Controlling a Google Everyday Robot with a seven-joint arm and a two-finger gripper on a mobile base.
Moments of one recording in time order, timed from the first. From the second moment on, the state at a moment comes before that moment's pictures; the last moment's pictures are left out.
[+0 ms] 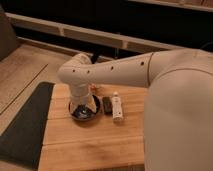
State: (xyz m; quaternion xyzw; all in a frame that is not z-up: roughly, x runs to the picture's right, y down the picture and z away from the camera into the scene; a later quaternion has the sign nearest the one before) arm -0.108 0.103 0.703 -0.26 0.23 0.64 0.68
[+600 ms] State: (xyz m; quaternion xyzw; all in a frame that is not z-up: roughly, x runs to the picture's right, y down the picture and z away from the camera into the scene) arm -0.108 0.103 0.703 -0.26 0.23 0.64 0.68
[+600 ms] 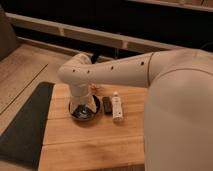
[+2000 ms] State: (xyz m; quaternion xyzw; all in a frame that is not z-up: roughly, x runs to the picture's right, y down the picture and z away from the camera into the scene) arm -0.124 0.041 0.703 -0.21 0.12 0.59 0.77
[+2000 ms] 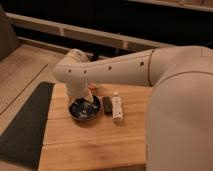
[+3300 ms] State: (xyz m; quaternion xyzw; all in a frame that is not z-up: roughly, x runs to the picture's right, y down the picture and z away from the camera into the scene) arm -0.064 -0.044 0.750 -0.16 0.02 0.44 0.88
